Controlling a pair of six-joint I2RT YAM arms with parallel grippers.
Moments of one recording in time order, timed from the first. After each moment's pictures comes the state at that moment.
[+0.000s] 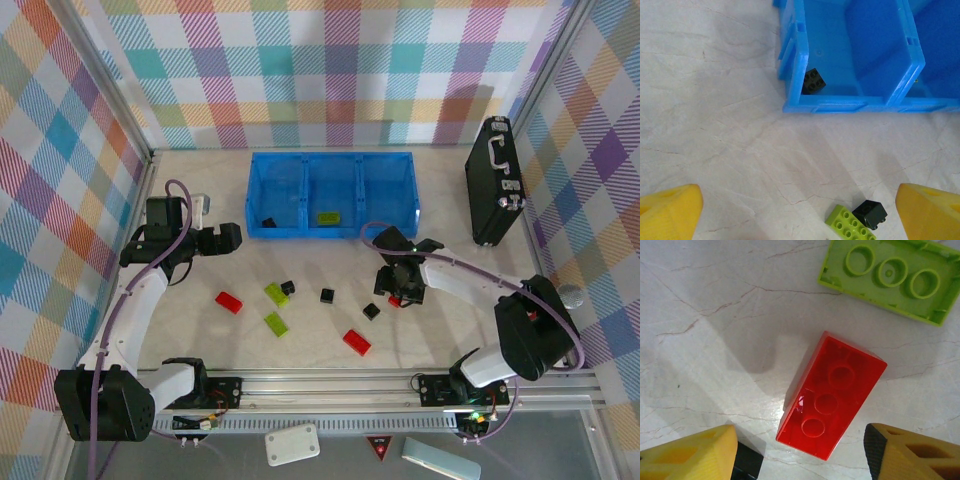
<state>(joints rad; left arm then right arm) 0.00 1.10 0.95 -0.66 0.27 -0.12 0.61 1.46 0.87 -0.81 0.09 0.82</state>
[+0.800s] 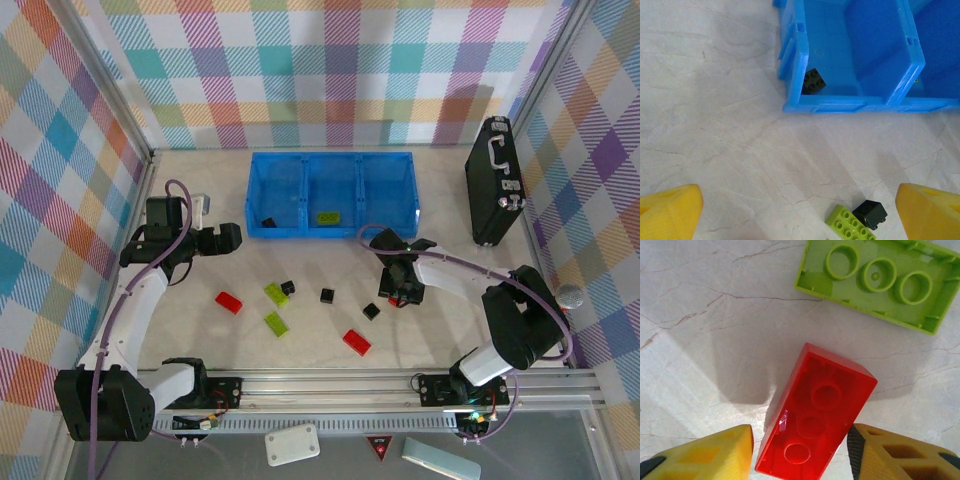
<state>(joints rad) 0.00 1.10 0.95 -0.66 0.27 -0.12 0.61 1.52 0.87 -0.80 0.14 0.83</state>
